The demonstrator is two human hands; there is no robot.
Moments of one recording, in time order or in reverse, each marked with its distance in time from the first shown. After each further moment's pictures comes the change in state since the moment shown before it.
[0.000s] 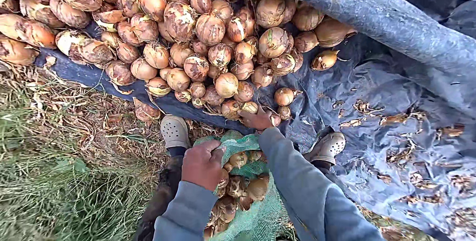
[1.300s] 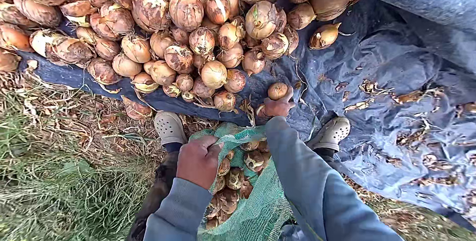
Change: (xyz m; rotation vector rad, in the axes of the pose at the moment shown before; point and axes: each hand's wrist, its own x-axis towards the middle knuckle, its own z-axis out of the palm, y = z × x) left_hand 0.001 0.009 0.018 0.101 -0.023 0.038; right_hand 0.035 0.037 -0.023 0.256 0.498 0.231
